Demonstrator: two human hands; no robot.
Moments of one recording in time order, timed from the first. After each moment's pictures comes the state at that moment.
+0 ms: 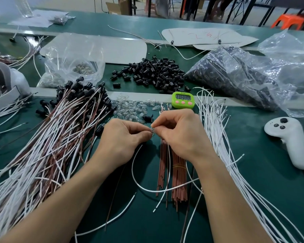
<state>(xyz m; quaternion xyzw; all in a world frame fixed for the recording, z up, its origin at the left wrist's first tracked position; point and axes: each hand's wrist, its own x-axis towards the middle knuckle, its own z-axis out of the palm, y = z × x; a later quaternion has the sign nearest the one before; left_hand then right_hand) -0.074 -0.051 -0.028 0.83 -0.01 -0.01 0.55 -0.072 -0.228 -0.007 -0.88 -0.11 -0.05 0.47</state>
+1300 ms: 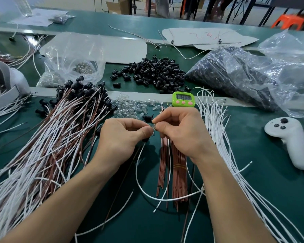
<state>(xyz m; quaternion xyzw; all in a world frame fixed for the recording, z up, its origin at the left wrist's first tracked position) -0.074 -0.055 -0.034 0.76 0.04 0.00 0.65 -0.064 -0.230 -0.012 -0.81 -0.10 -0.02 0.57</state>
